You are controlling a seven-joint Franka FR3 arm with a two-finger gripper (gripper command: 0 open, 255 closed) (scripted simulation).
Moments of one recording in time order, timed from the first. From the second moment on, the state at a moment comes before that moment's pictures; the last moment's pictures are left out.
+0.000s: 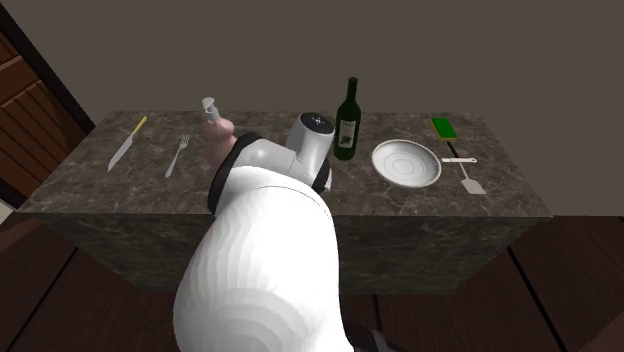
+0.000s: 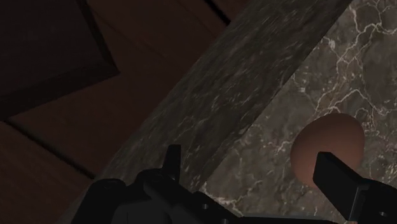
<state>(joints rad) 0.01 -0.27 0.57 -2.43 0.57 2.25 0.64</state>
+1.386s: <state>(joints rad) 0.08 0.28 0.62 -2.17 0.24 2.68 1.13</state>
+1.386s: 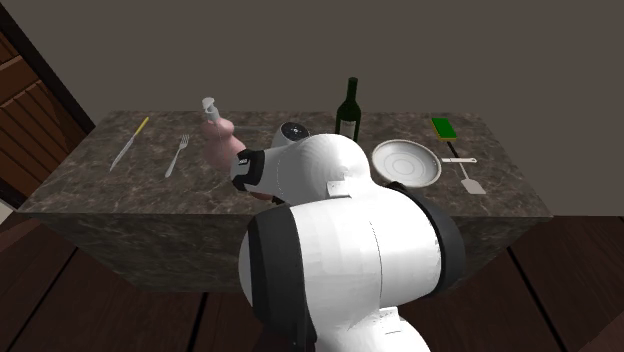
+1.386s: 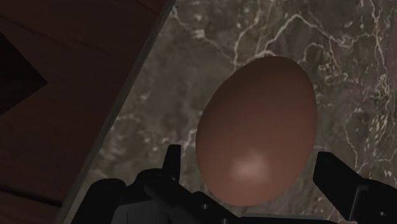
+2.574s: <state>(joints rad) 0.07 0.25 0.63 -2.16 0.25 2.65 1.13</state>
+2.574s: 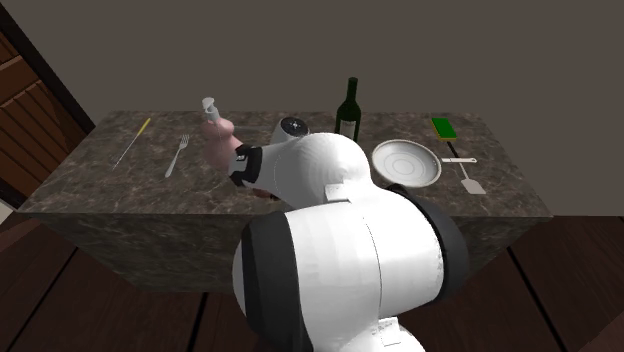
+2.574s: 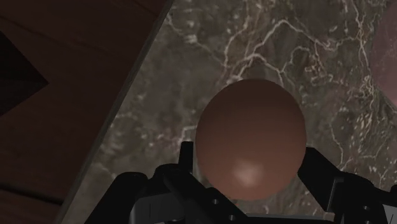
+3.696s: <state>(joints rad) 0.03 0.10 0.65 -2.08 0.31 2.43 1.13</state>
